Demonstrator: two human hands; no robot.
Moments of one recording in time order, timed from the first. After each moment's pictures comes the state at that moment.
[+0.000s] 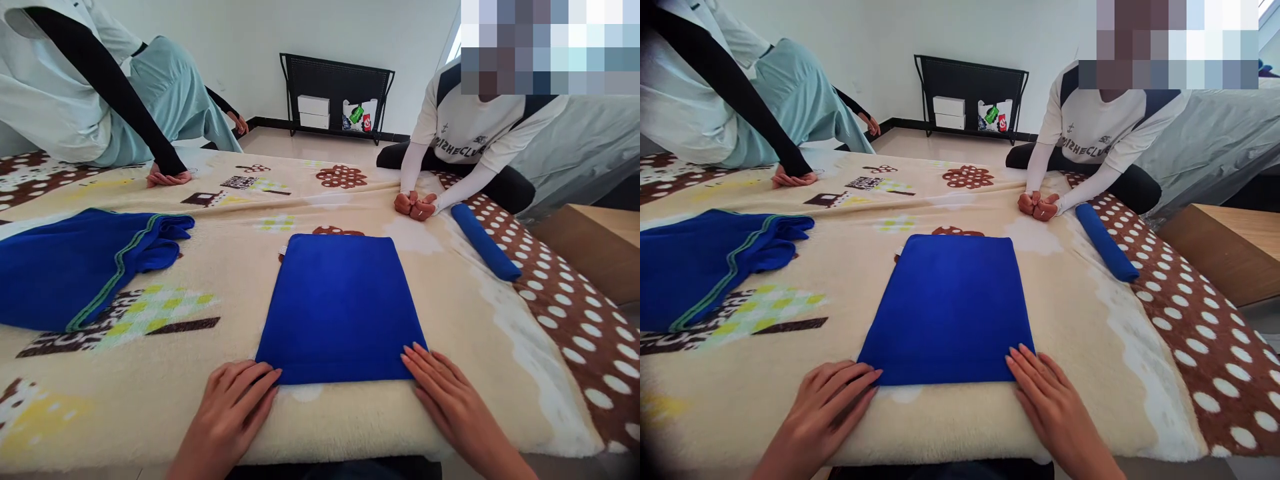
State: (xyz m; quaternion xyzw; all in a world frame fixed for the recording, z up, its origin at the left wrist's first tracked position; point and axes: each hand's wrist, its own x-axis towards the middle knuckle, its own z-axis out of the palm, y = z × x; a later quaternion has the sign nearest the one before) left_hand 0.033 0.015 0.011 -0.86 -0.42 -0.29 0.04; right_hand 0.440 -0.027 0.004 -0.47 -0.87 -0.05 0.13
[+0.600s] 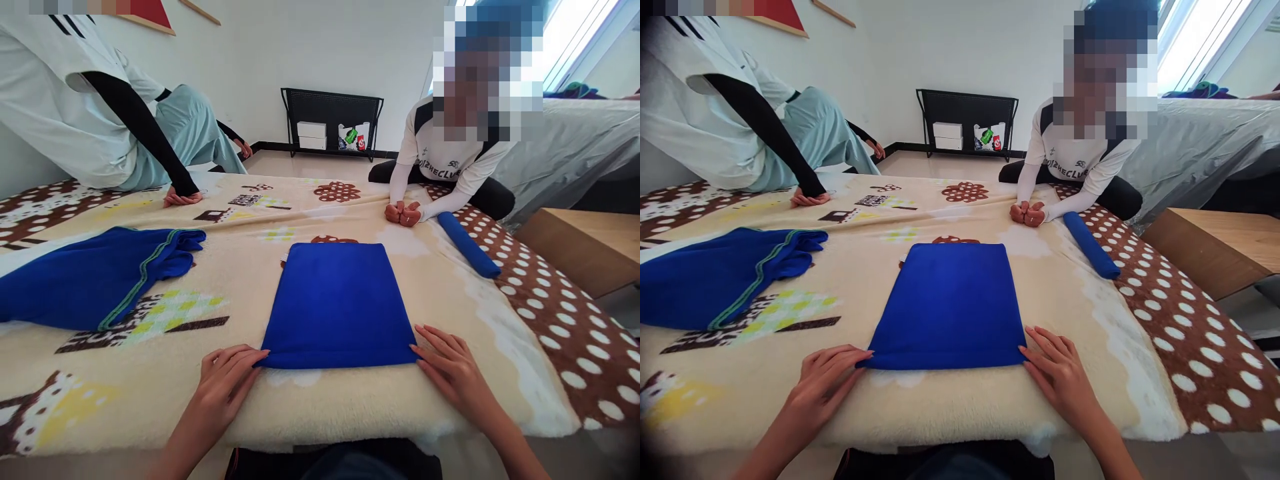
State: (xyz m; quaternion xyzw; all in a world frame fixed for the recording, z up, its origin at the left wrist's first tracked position) left_hand 0.004 0.022 0.013 -0.86 -0.43 -0.29 0.02; right_hand 0.477 -0.021 -0.005 -0.51 -0.83 -0.07 0.21
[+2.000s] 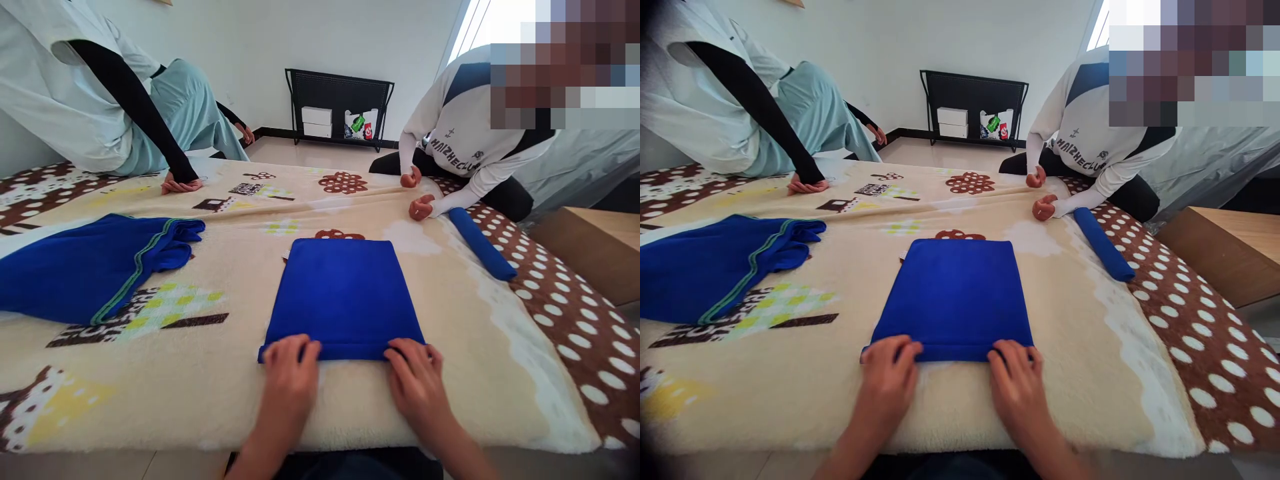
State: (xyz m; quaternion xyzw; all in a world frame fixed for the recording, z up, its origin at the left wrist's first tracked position) left_hand 0.131 0.017 0.018 -0.80 -0.51 -0.29 0.13; right_hand 0.365 -0.010 0.002 -0.54 -0.76 -0.12 0.34
